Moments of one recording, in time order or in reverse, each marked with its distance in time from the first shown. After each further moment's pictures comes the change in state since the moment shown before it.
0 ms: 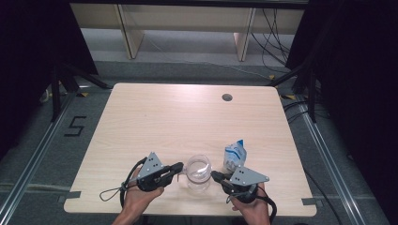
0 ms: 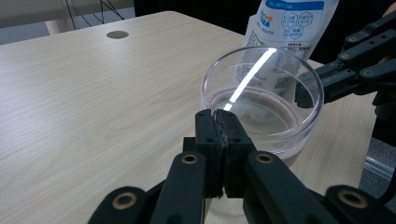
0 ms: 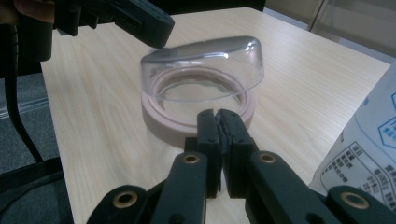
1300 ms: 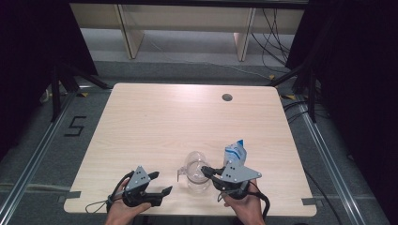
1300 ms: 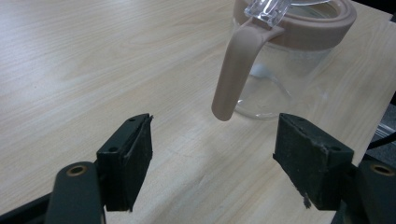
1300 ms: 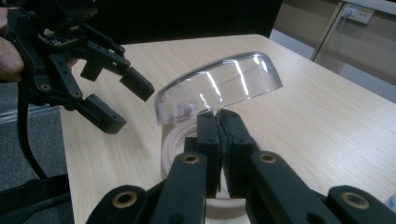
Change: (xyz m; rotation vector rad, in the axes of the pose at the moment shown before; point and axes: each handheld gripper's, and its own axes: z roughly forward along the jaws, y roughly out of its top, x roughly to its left) left arm 0.014 -0.052 -0.028 0.146 0.055 -0.051; right arm 0.011 0.033 0.010 -0.045 0.030 -0.071
